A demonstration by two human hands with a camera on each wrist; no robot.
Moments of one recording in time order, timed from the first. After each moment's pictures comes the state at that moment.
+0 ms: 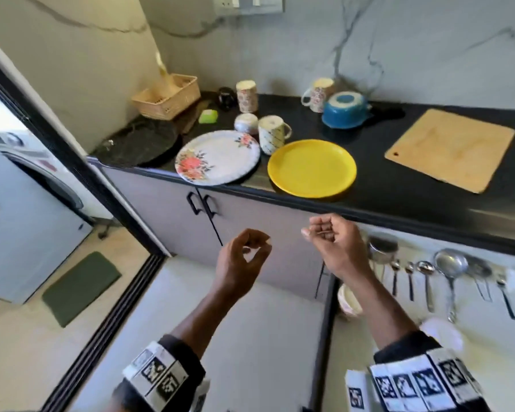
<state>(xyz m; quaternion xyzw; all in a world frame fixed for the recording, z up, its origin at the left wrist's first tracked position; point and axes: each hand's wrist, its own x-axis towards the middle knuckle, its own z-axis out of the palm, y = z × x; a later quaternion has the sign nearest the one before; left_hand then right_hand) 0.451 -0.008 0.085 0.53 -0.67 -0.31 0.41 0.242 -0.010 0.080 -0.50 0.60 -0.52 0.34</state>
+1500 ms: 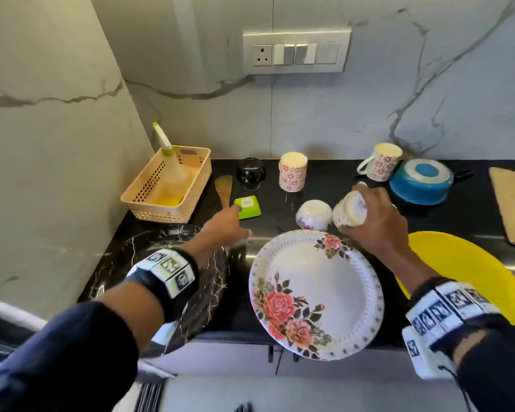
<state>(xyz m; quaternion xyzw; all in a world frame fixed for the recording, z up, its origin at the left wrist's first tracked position) 0.659 -0.624 0.118 0.51 -0.82 -0.27 0.01 0.387 -0.443 0.137 -0.50 0.83 -0.24 -0.03</state>
